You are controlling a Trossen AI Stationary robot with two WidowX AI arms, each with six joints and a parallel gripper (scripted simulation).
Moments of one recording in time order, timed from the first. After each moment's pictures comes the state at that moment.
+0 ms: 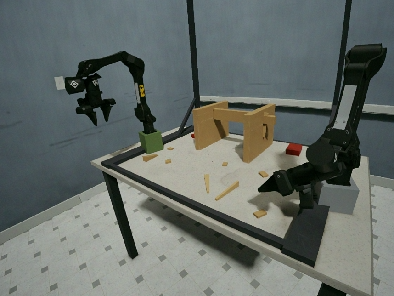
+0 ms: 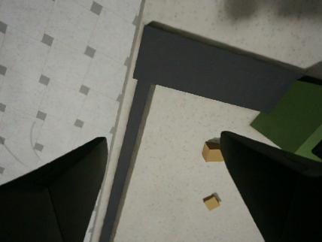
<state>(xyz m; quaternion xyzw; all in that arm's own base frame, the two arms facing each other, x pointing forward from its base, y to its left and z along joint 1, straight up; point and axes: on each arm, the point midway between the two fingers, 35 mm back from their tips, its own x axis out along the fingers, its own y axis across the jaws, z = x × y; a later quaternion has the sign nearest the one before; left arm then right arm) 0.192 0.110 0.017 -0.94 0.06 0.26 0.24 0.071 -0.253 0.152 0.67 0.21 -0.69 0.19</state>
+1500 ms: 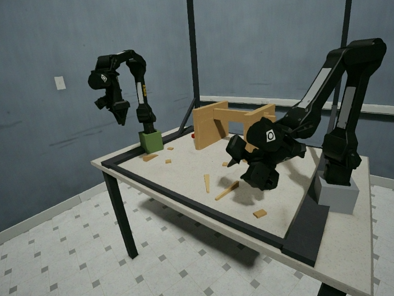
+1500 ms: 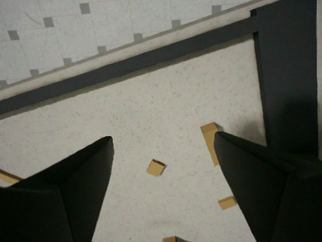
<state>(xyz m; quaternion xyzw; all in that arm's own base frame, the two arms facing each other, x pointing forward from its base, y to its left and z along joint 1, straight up) 0.284 0.091 0.053 -0.76 0.32 0.17 0.55 0.202 -0.193 0.157 0.52 0.48 -0.48 0.51</state>
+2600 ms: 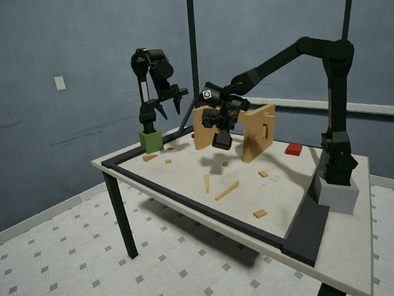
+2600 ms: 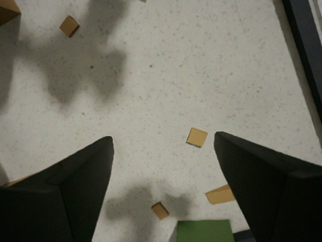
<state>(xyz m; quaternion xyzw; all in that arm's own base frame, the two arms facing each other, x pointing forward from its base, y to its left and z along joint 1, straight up) 0.381 -0.055 0.116 -0.27 0.54 -0.16 0.78 0.303 -0.001 0.165 0.12 0.65 0.02 0.75</state>
